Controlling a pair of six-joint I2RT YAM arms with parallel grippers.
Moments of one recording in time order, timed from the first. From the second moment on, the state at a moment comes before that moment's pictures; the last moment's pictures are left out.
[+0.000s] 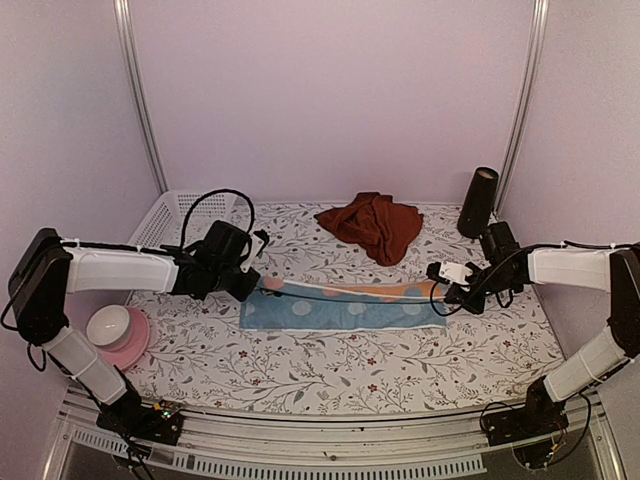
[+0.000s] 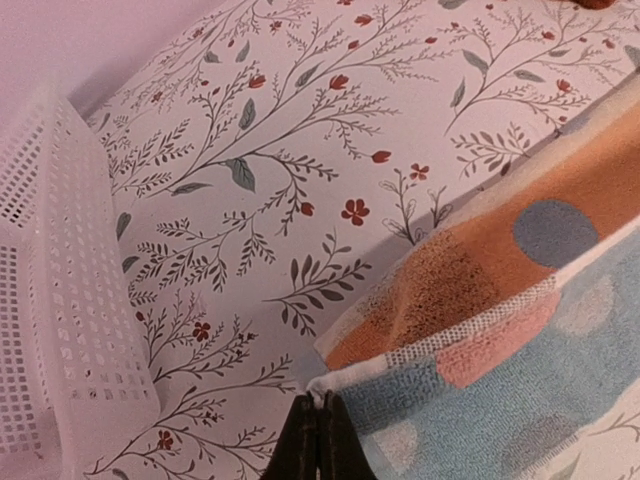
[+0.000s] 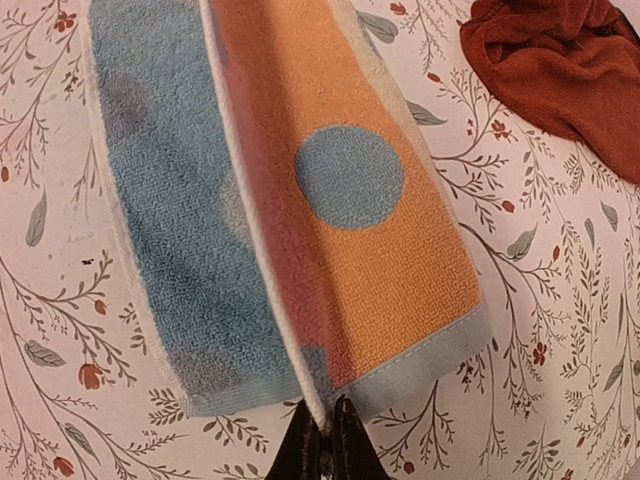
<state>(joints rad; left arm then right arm) -0.67 1.56 0.88 -0.12 -0.35 0.09 0.25 1.45 0.77 -0.36 -0.32 -0.93</state>
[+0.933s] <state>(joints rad) -0.78 1.57 0.87 -0.30 -0.44 0.03 0.34 1.46 0.67 -0.37 -0.19 -0.94</state>
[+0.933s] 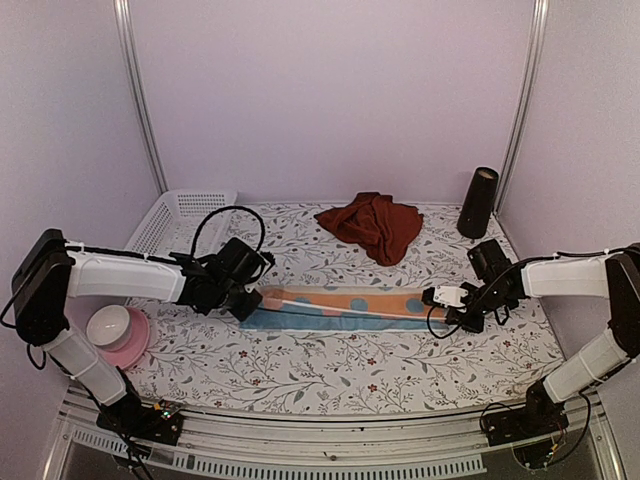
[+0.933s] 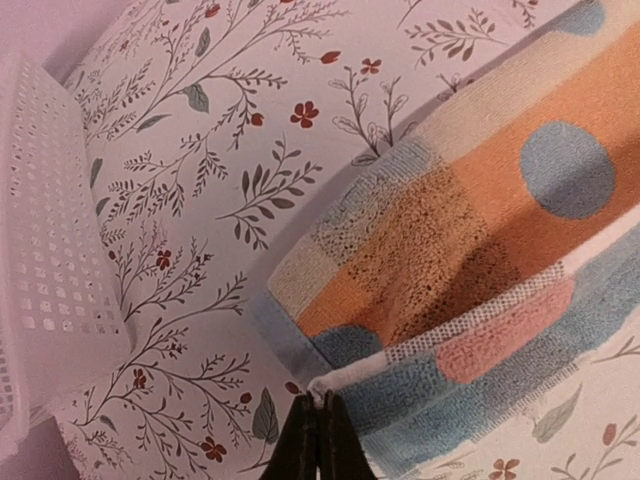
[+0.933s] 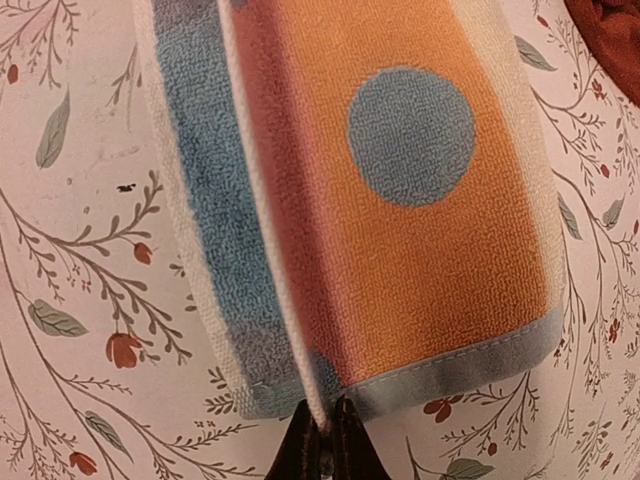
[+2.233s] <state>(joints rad) -0.86 1.60 0.88 -0.48 -0.49 -0.05 0.43 1.47 0.64 -0.28 -0.08 -0.95</state>
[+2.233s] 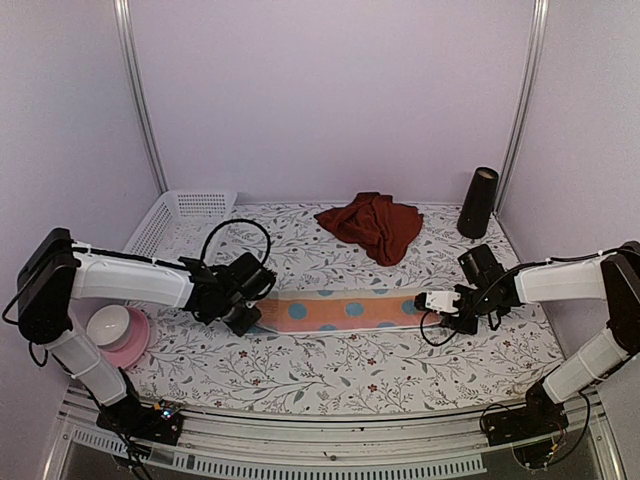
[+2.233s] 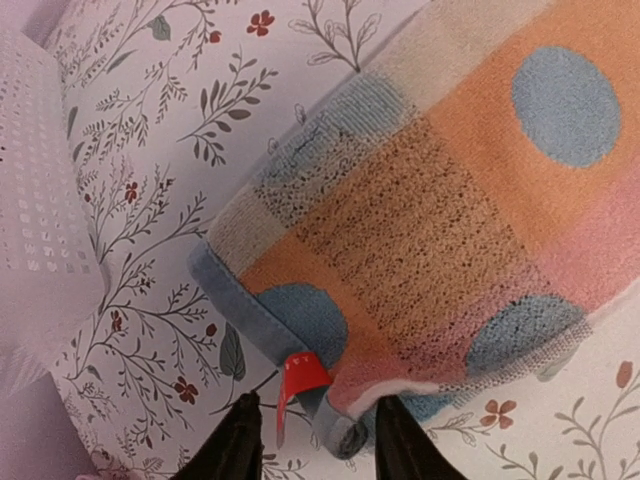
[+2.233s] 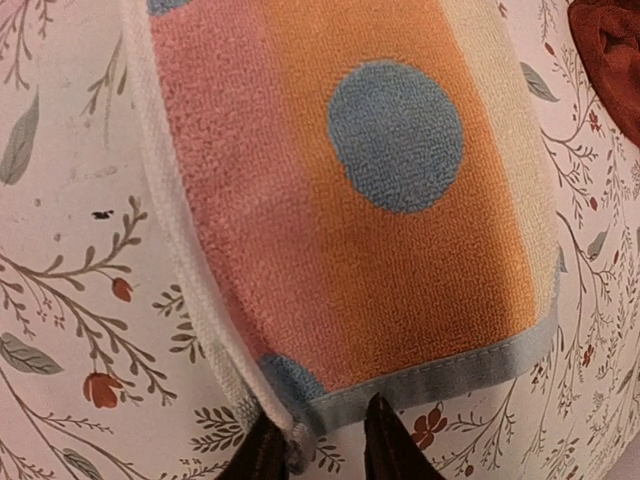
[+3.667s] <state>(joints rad) -0.72 1.81 1.03 -0.30 -0.46 0.08 0.37 1.75 1.01 -0.44 -0.24 -0.72</state>
